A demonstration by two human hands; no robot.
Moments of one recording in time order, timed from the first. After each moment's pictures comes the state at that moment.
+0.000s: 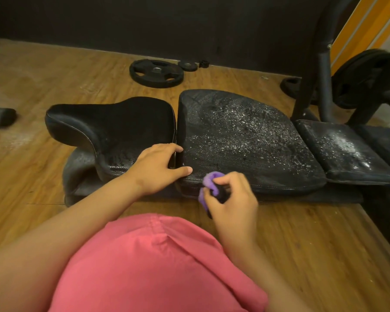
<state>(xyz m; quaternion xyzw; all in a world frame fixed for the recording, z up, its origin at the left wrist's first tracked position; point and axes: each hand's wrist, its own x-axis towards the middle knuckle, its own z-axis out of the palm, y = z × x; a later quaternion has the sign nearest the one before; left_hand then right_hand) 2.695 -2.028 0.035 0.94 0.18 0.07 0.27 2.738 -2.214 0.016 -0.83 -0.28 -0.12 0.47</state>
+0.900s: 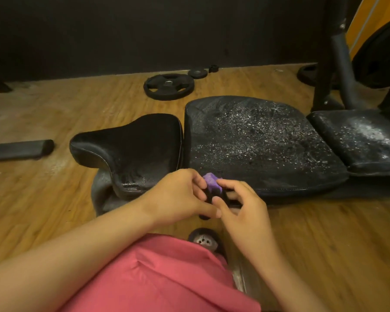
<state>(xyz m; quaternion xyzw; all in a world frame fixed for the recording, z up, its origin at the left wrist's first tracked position) 2.680 -2.094 0.094 0.86 0.24 -0.03 0.45 2.745 -2.229 0.030 -0.75 -0.29 0.09 0.59</state>
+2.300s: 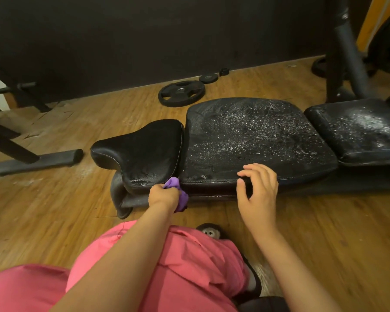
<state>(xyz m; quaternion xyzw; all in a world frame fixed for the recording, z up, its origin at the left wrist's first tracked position) 2.690 -2.100 0.028 0.59 0.57 0.20 0.53 2.798 -2.257 -0.015 -0.78 -0.32 -0.19 0.51</state>
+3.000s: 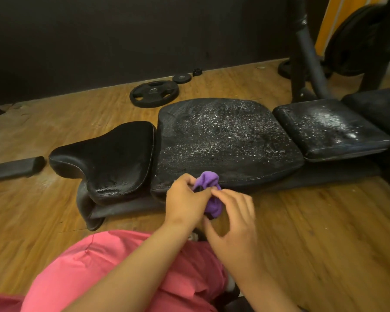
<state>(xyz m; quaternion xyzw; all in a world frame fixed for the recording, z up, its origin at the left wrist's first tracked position) 2.727 -2.183 0.048 0.77 0.36 0.20 0.49 2.744 -2.294 0.001 -0.76 -0.35 -0.18 0.52</state>
